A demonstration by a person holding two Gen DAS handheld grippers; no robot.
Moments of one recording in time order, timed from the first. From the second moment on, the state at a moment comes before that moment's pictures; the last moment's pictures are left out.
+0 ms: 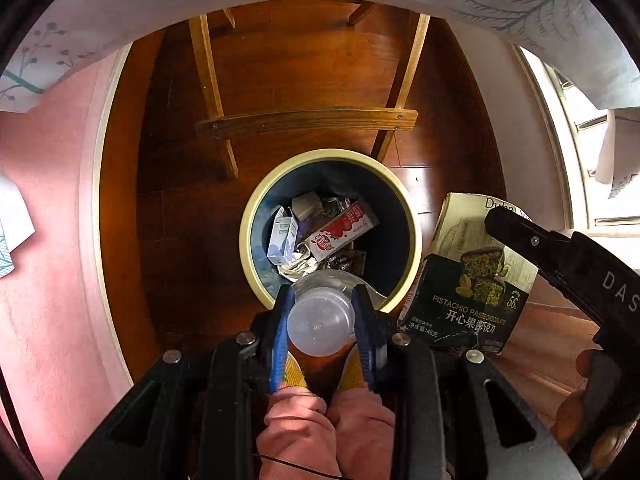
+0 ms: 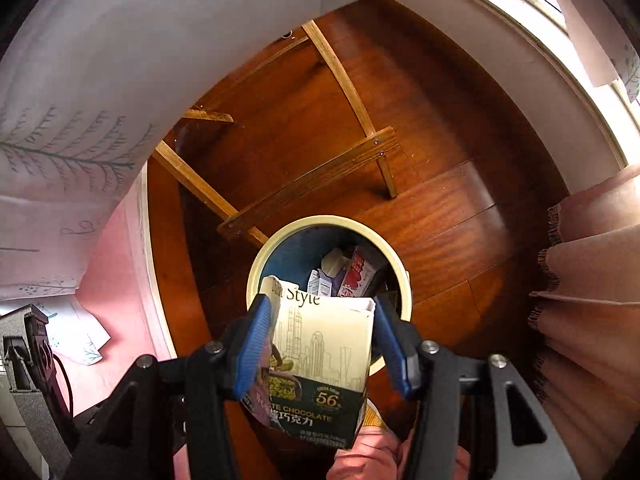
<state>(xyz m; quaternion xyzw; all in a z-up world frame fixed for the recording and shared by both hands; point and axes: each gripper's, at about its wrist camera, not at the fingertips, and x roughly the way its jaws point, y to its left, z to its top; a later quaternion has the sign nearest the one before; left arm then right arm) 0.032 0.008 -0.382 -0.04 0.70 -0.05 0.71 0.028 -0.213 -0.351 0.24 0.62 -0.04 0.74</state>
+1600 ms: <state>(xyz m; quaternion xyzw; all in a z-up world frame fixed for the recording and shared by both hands) 0.050 0.052 -0.222 -0.04 0.60 -0.01 0.80 0.035 -0.169 -0.248 0.15 0.61 0.02 0.78</state>
